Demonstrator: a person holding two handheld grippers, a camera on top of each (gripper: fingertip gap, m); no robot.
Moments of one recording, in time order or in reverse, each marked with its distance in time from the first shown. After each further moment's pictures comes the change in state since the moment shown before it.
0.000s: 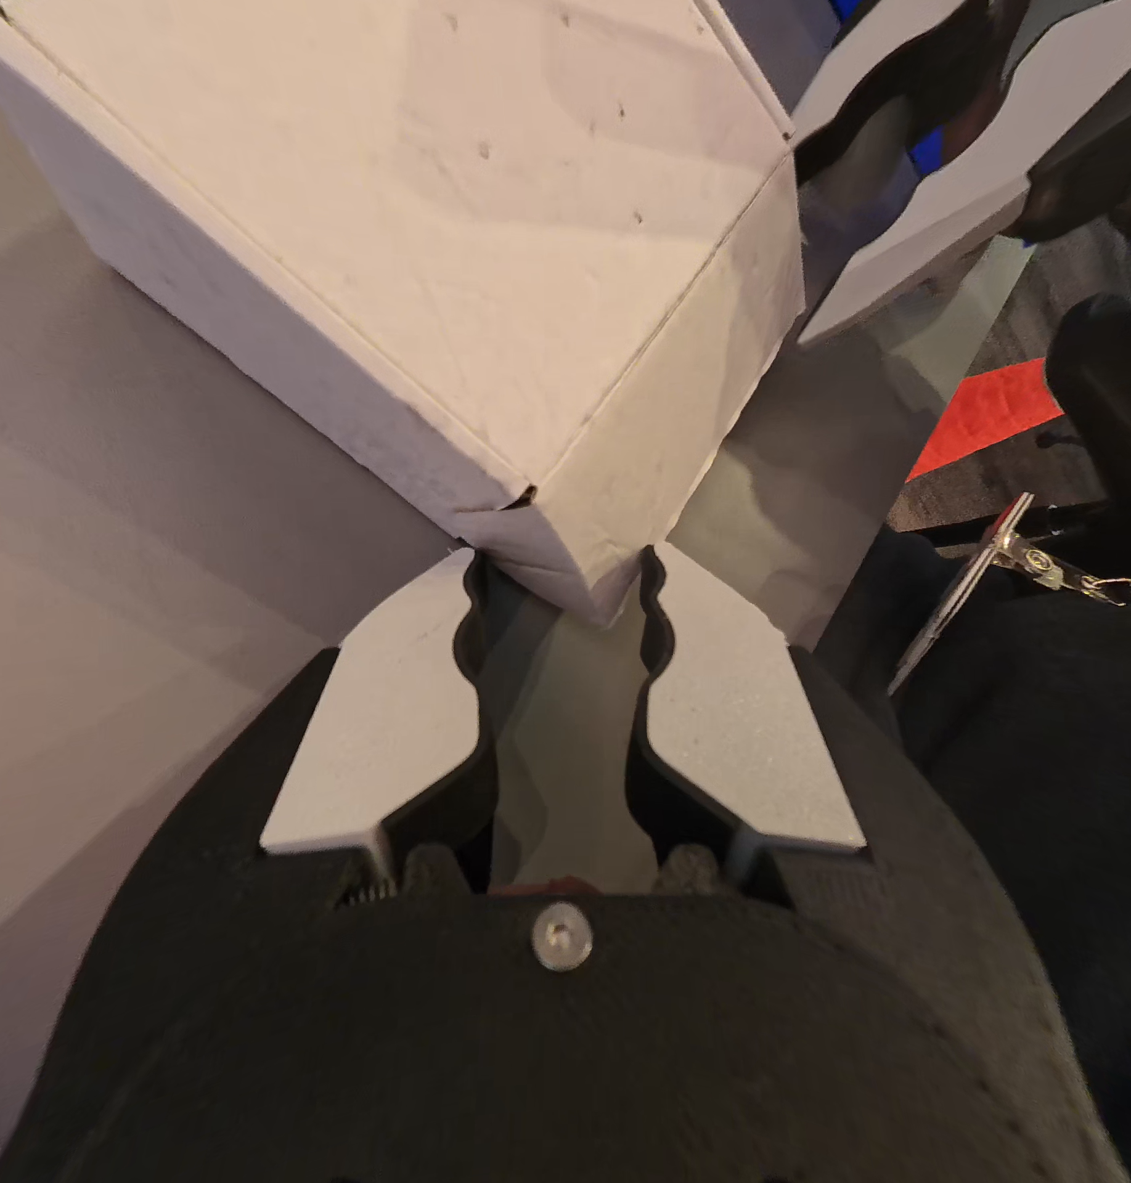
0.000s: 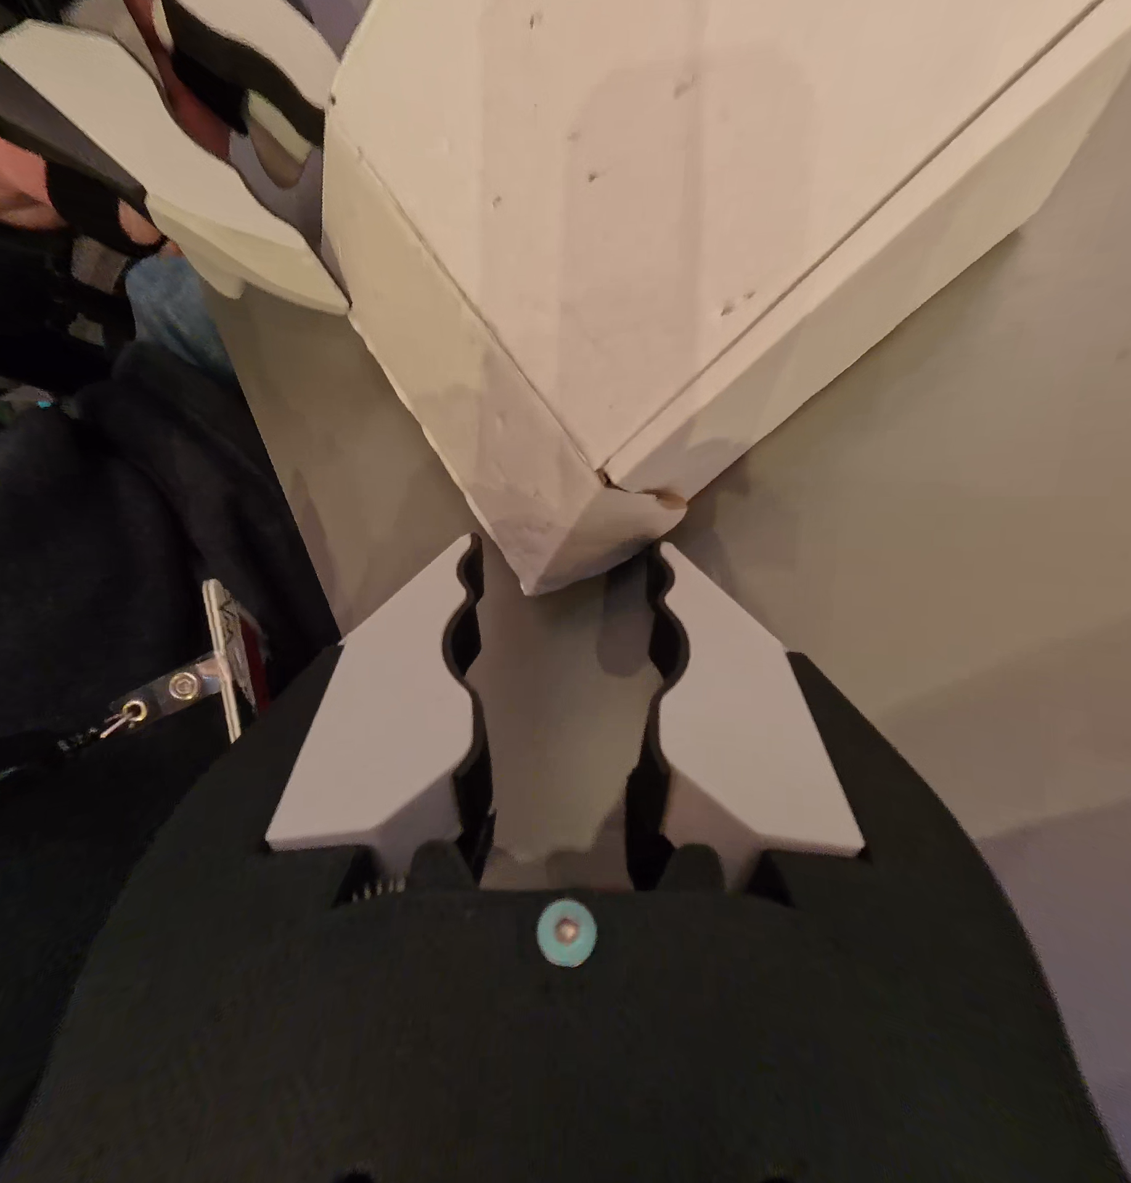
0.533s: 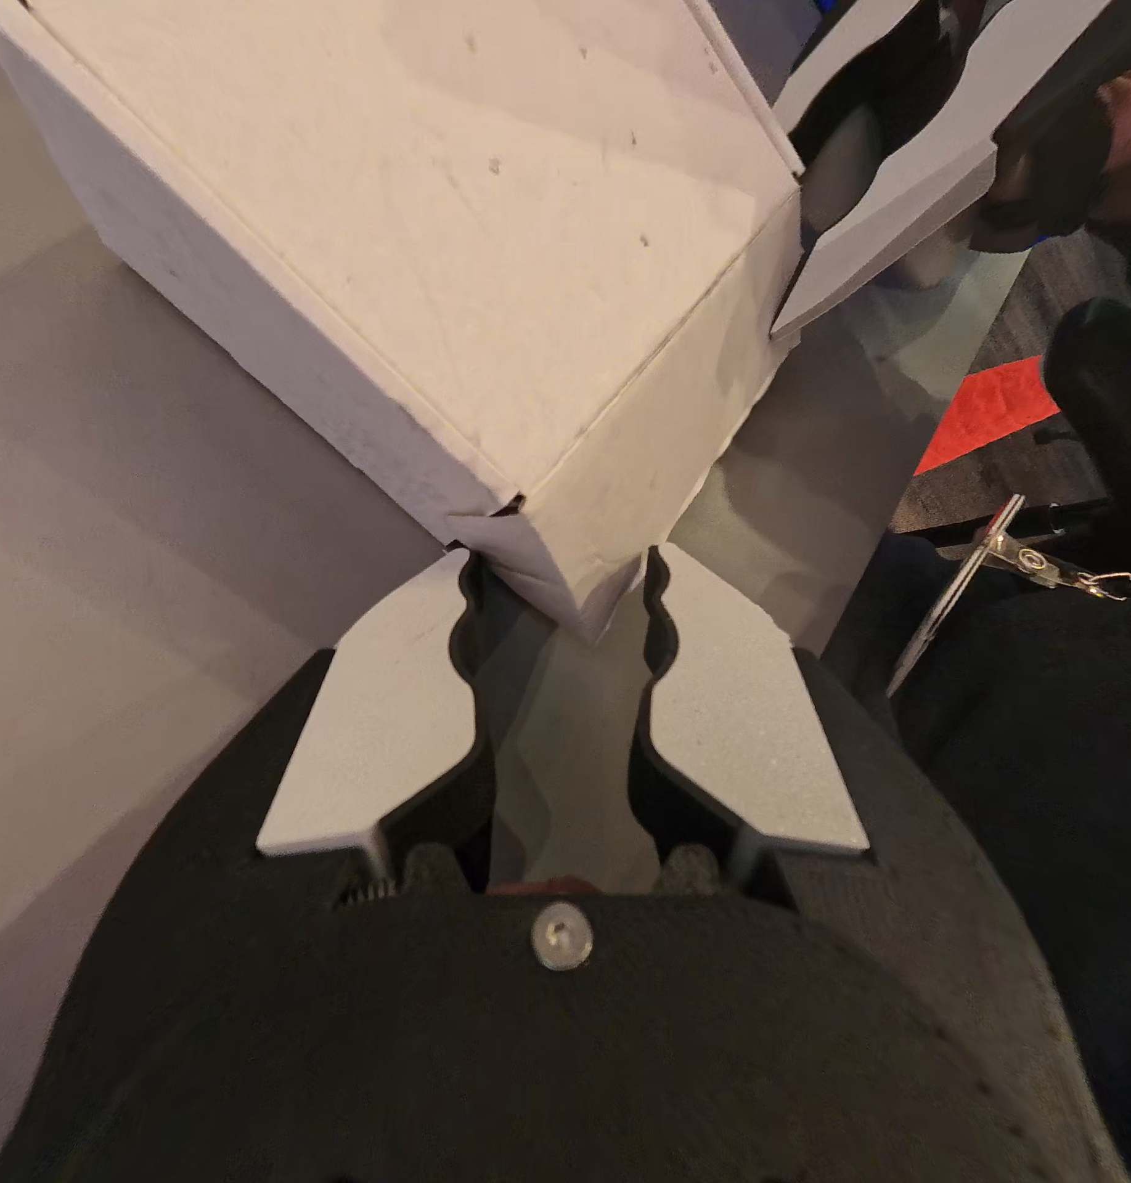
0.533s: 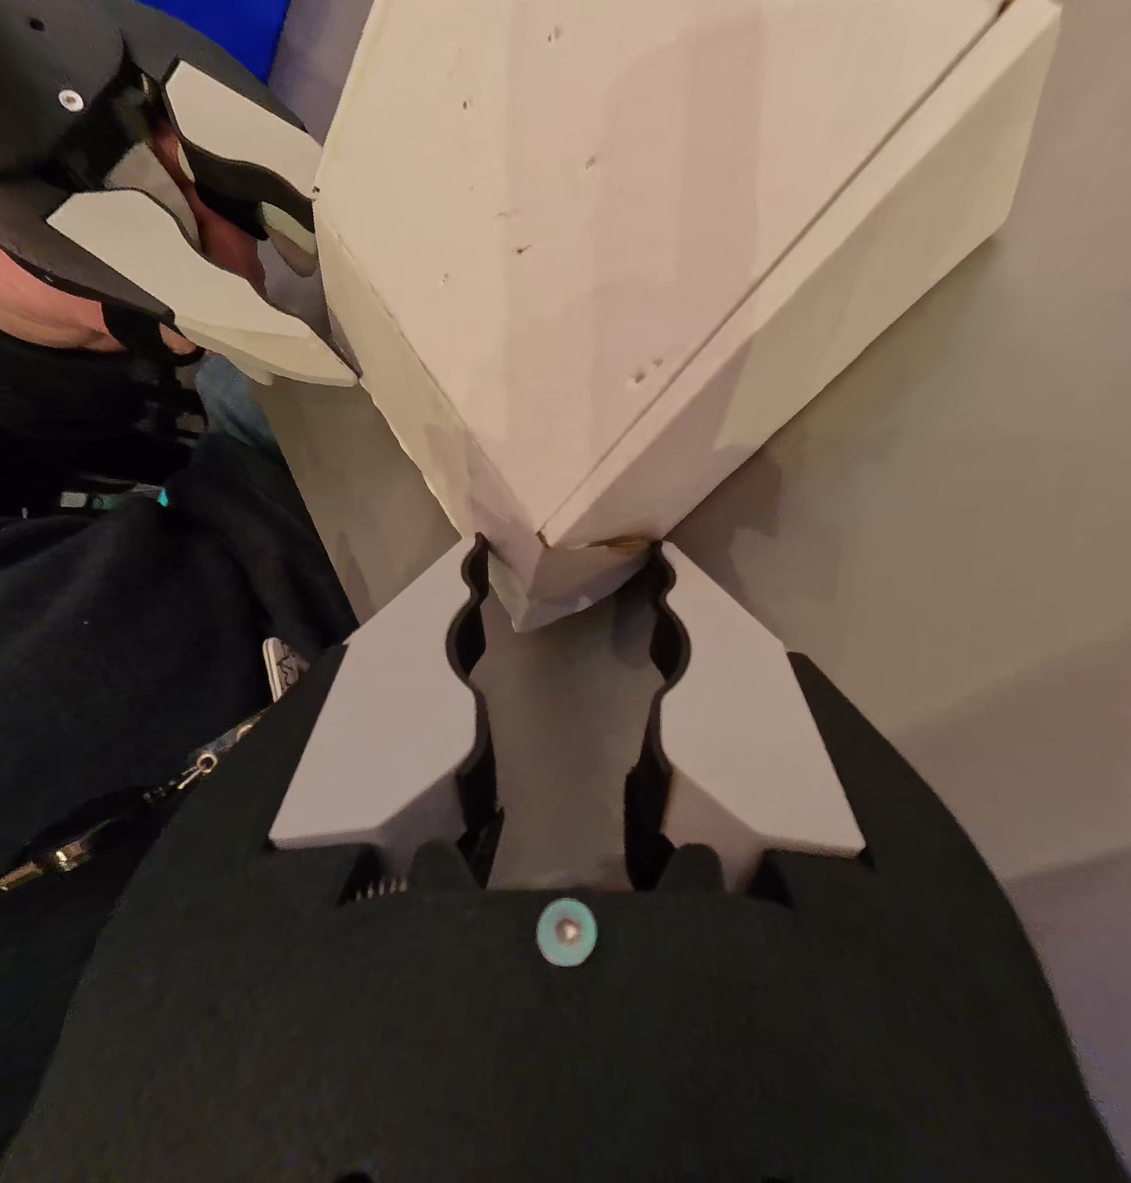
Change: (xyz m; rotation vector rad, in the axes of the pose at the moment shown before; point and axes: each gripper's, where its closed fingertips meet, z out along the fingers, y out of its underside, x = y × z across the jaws) left arm -0.001 -0.005 0.003 0.005 0.007 0.015; right arm 0.003 -0.008 0.005 0.029 -0.067 0.172
